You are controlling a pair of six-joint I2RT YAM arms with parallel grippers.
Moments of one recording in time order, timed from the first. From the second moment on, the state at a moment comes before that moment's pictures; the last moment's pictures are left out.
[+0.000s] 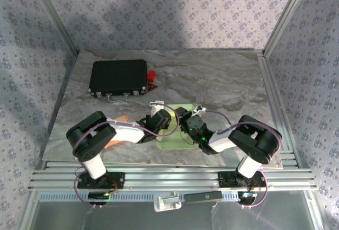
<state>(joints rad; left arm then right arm) -0.94 1.71 0.69 0.23 -0.54 -0.64 0.92 1.65 0.41 1.03 0.37 1.61</state>
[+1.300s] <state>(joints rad) -0.92 1.54 1.10 -0.69 -0.66 -0.98 0.68 1.05 0.97 -0.56 0.16 1.07</state>
